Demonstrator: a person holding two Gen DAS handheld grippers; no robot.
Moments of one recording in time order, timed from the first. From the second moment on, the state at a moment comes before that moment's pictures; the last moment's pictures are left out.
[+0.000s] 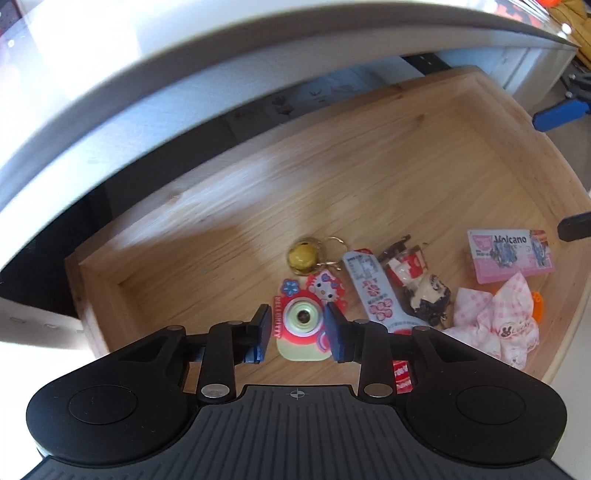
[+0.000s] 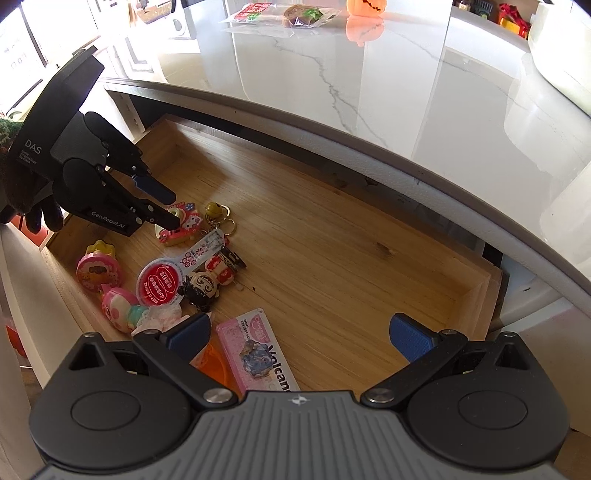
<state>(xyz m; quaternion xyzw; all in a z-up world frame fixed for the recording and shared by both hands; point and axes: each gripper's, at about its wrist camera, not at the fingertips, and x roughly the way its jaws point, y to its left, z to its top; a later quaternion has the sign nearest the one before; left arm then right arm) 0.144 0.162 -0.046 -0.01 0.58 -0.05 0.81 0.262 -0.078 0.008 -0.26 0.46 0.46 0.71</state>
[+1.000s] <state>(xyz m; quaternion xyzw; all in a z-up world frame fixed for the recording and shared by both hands) 0.180 0.120 -0.086 -0.04 0.59 -0.10 0.80 0.258 -0.076 0.015 -0.25 0.46 0.47 0.71</state>
